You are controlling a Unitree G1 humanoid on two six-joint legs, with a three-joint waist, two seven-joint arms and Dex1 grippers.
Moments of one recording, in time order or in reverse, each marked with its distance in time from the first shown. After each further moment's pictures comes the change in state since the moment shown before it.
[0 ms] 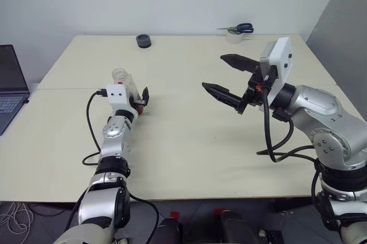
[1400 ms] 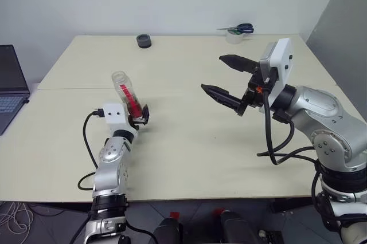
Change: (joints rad) left arm 0.398 -0.121 -0.021 -0.704 -0.020 0.407 0.114; right arm 0.010 0.000 -0.001 -0.019 0.009 0.000 0.008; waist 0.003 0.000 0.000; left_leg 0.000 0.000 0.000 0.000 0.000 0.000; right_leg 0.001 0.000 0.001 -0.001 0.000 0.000
